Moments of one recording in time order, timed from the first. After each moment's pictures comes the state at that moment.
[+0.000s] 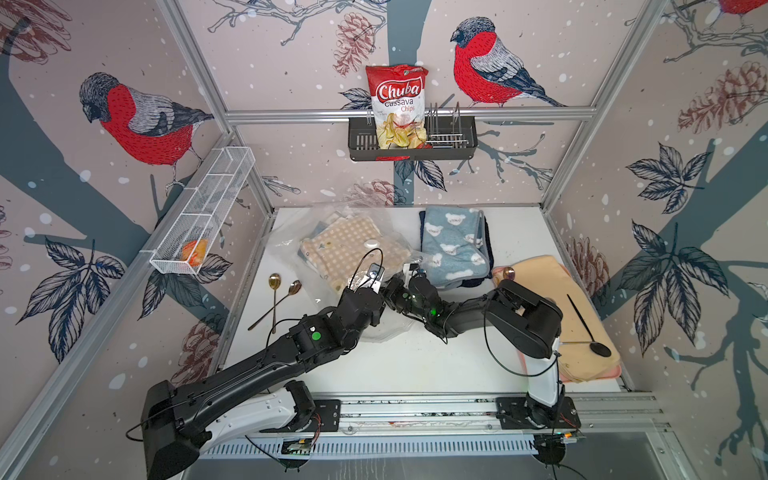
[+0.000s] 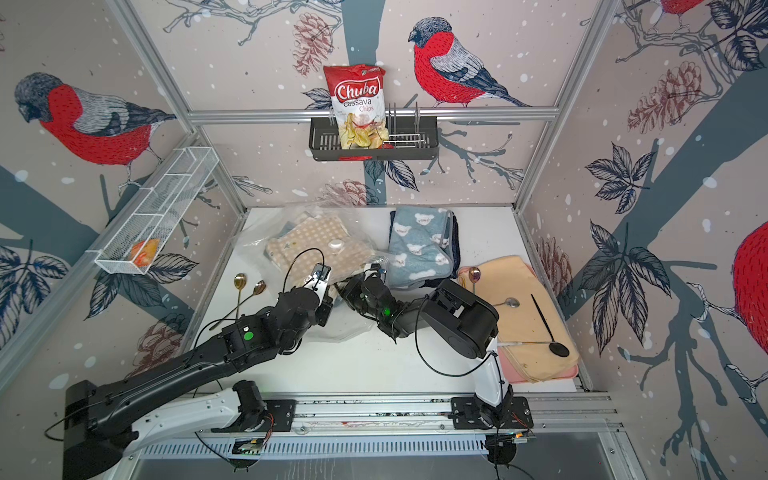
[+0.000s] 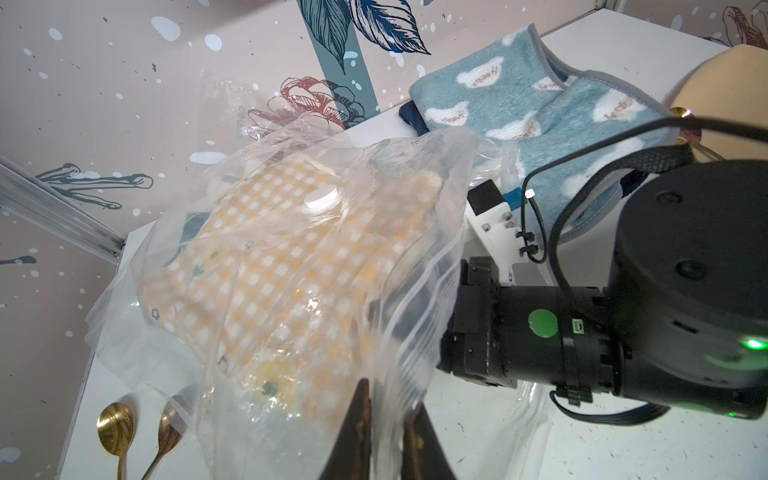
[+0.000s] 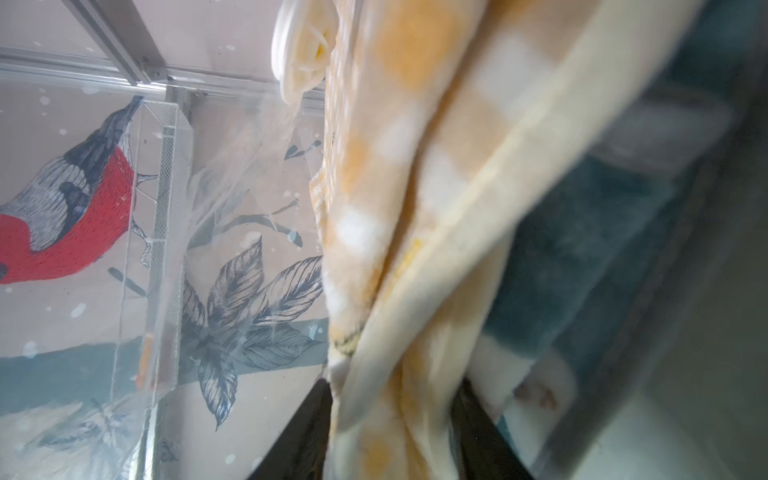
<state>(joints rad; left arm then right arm) -0.98 0.95 0.79 -0.42 -0.61 -0.13 0.96 2.01 0.90 0.85 -0.05 1.39</state>
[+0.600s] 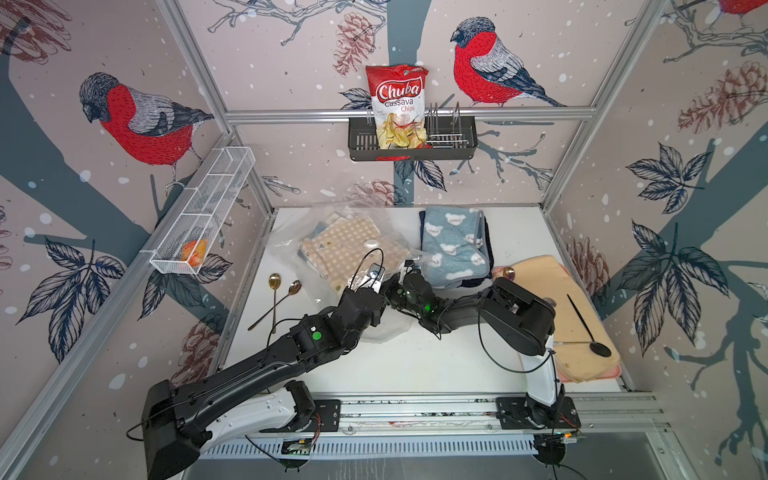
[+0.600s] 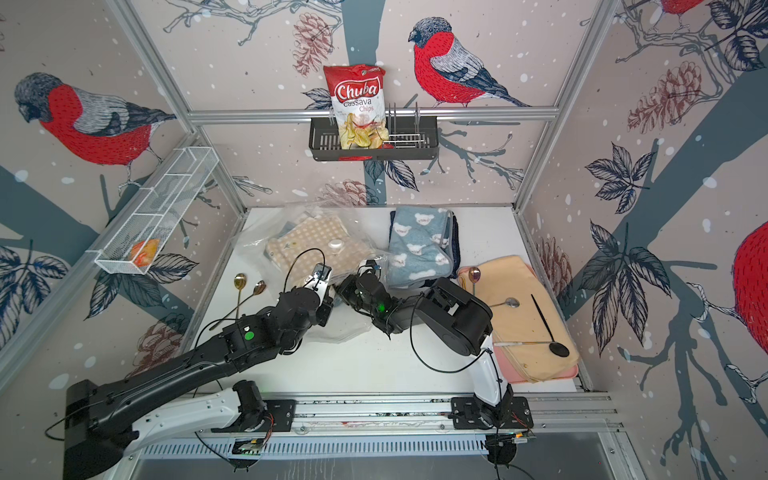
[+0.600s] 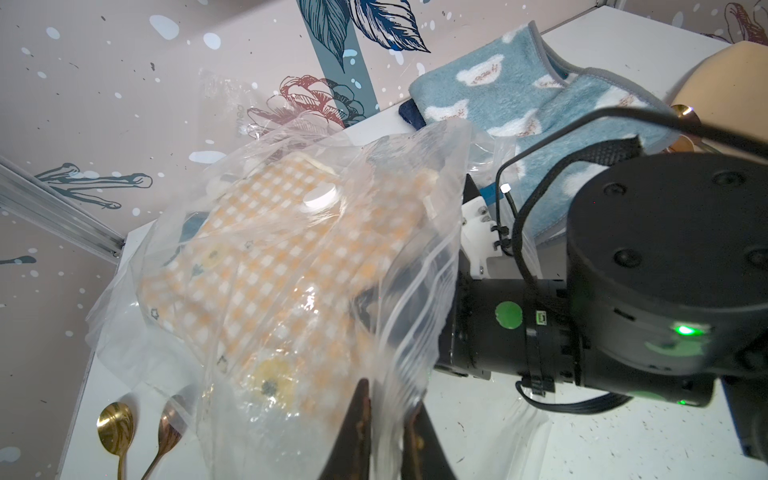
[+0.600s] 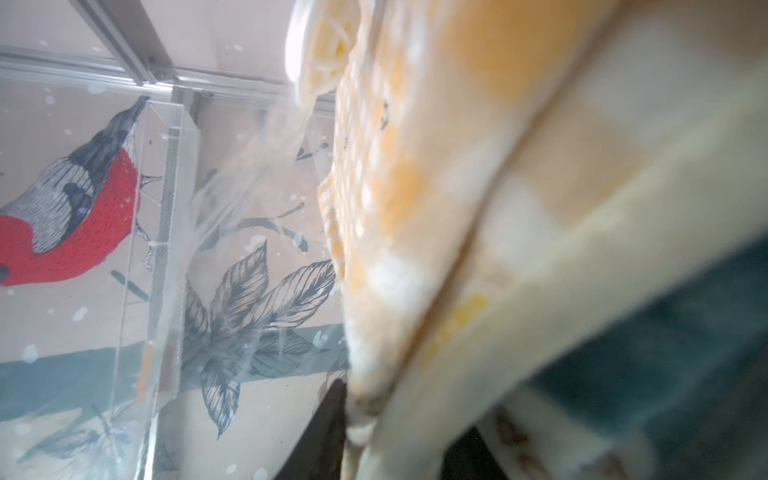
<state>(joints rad) -0.98 0.96 0.79 -0.42 -0.61 -0.13 0.98 2.04 0.99 0.84 -0.05 1.37</state>
